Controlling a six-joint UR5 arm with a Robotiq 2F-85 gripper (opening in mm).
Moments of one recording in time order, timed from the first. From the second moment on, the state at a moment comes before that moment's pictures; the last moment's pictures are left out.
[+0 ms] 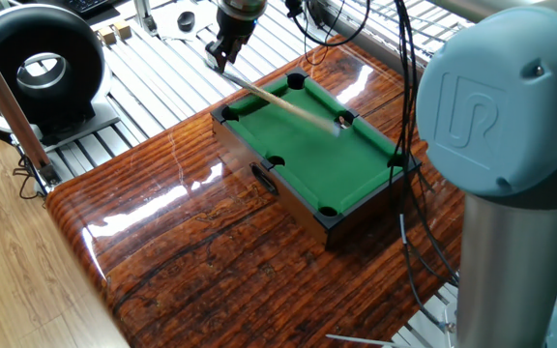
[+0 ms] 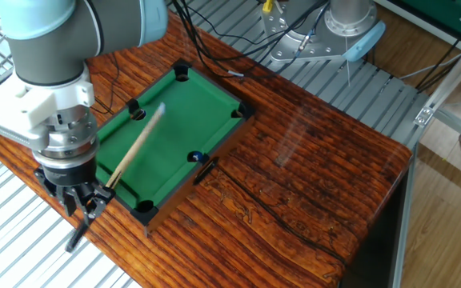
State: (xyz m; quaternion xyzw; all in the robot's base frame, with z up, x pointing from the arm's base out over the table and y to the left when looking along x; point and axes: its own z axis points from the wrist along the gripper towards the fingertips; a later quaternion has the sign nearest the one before) arm 0.759 -0.004 0.104 -0.13 0.98 0.02 0.16
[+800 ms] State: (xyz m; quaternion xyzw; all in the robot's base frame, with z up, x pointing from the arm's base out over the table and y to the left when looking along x) arm 0.753 0.000 0.112 -0.12 0.98 0.03 0.16
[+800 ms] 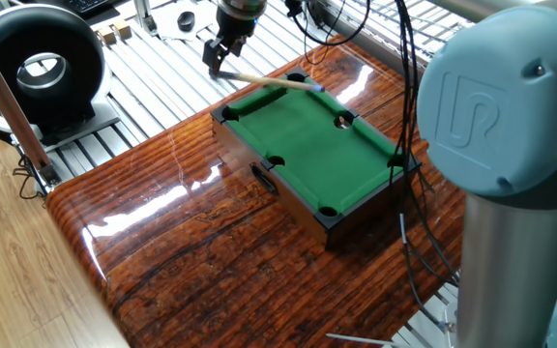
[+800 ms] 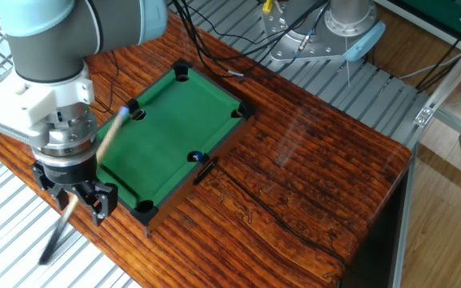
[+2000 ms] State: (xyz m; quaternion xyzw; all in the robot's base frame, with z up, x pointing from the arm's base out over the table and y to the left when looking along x) arm 0.735 -0.032 0.129 -0.10 0.99 0.00 0.13
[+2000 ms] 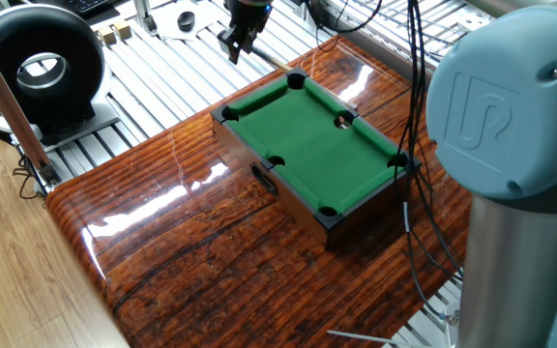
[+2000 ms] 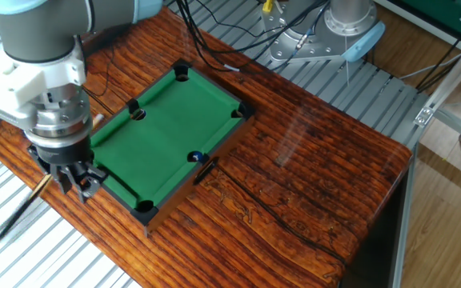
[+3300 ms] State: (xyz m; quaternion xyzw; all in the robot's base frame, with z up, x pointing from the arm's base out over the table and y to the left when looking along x) arm 0.692 -0.066 0.139 -0.01 1.00 -0.02 0.06
